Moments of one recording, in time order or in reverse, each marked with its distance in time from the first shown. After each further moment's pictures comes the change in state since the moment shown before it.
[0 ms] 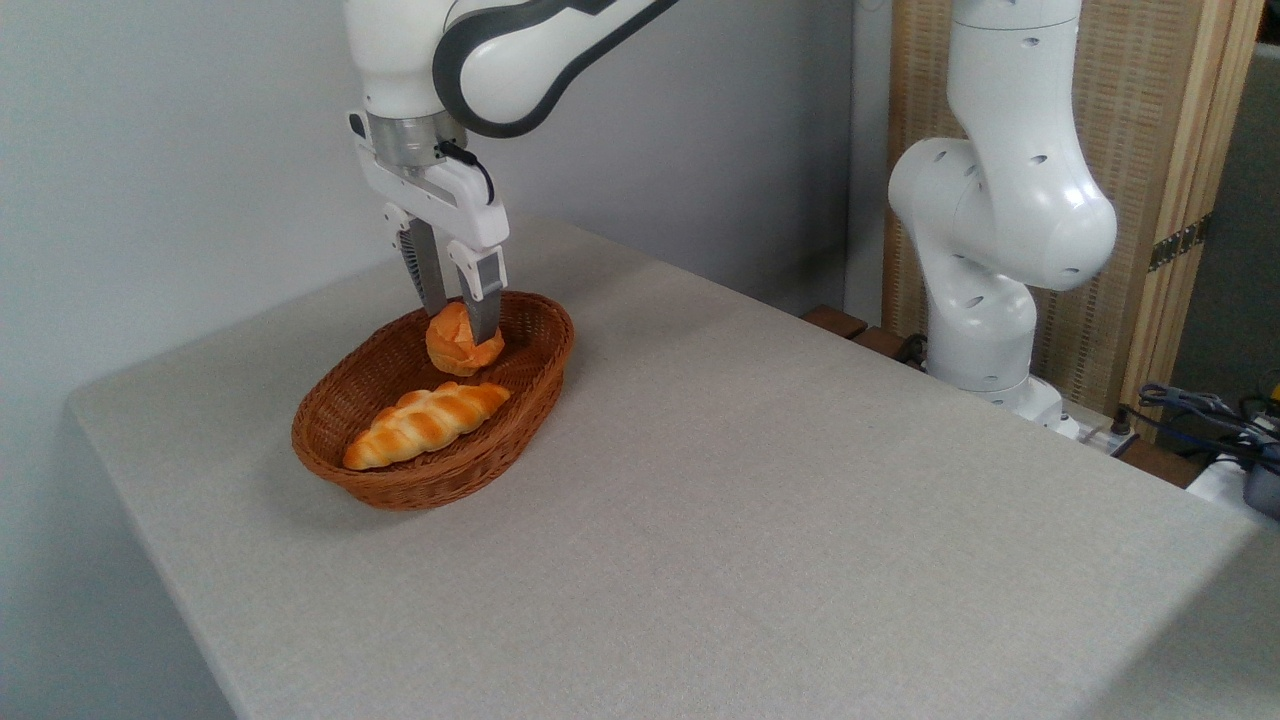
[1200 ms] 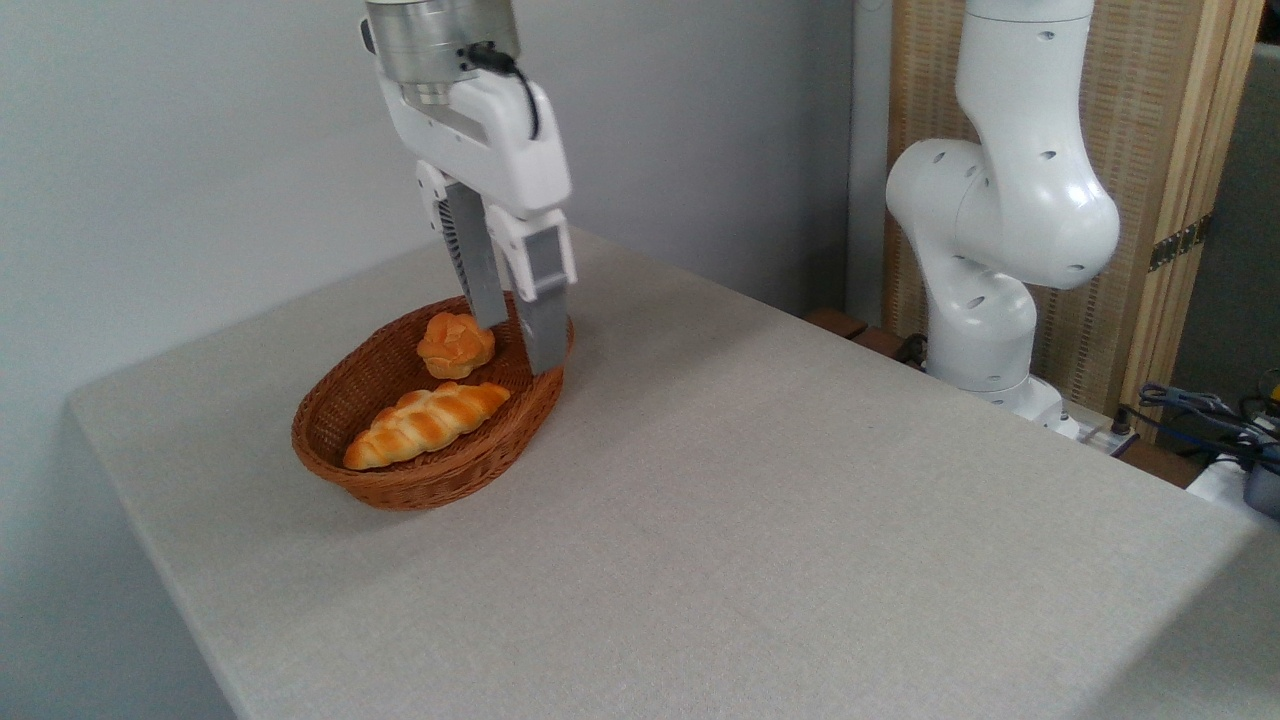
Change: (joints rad) arm 0.078 -0.084 0.449 0.272 0.106 -0.415 0.638
